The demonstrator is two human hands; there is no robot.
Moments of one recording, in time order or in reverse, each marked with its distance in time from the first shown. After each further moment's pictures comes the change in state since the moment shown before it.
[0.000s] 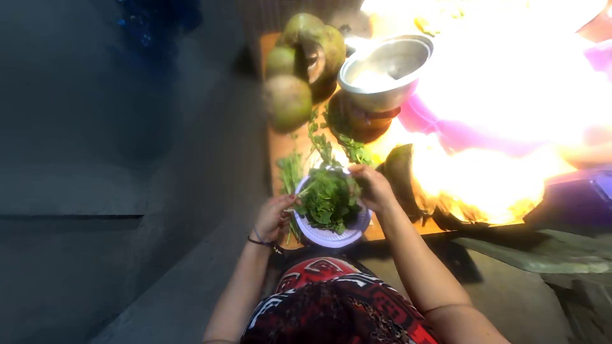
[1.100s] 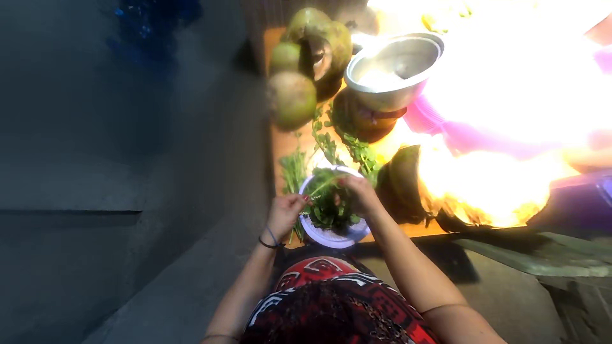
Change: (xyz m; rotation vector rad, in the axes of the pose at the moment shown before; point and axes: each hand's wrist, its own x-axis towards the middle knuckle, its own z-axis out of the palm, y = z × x) left_hand 0.006 -0.009 0.004 0.464 0.086 0.289; right_hand -0.010 0.013 0.040 -0.103 -0.134 -0.004
